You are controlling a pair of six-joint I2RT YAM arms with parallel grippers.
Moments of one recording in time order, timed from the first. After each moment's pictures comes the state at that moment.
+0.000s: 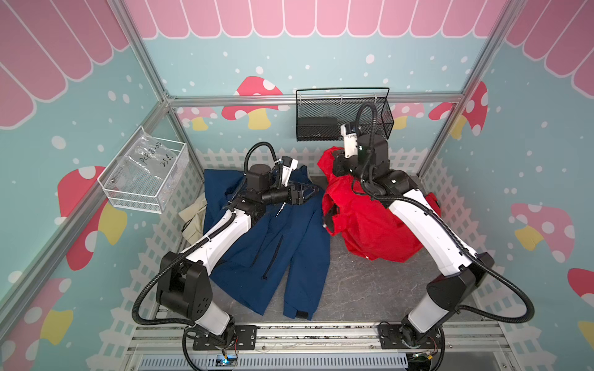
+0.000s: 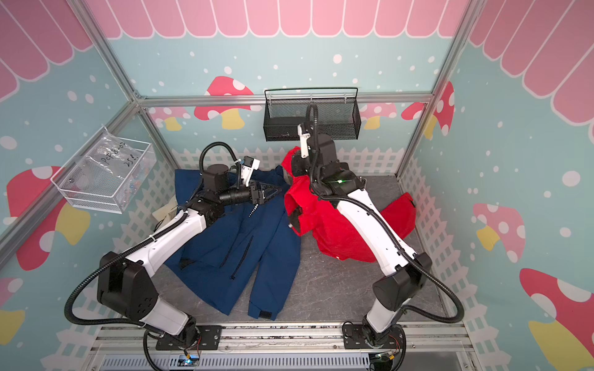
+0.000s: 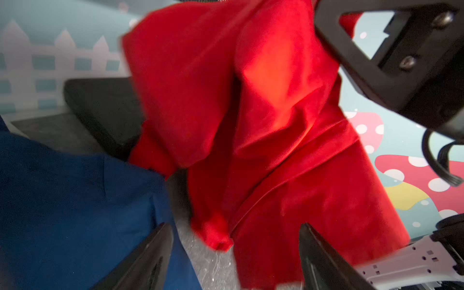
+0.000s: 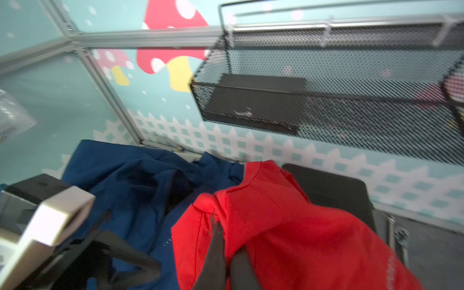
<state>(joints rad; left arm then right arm) -0.36 1.55 1.30 0.03 0.74 -0.45 0.59 1.73 2.00 -0.52 0.13 0.12</state>
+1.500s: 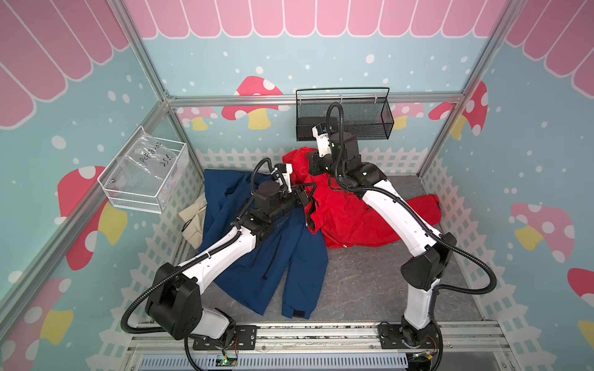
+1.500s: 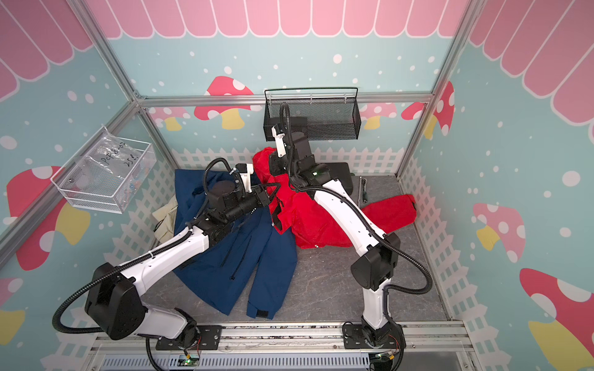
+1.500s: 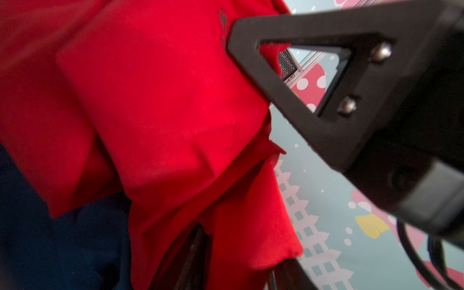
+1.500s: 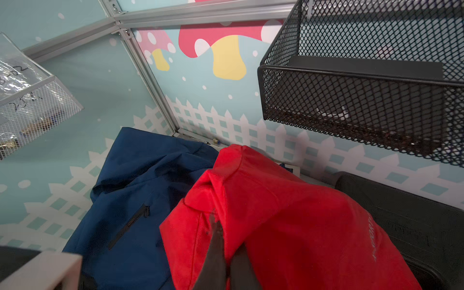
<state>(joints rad) -0.53 1.46 1.12 0.24 0.23 -0.69 0.62 1.90 2.11 -0.52 0.01 0.17</state>
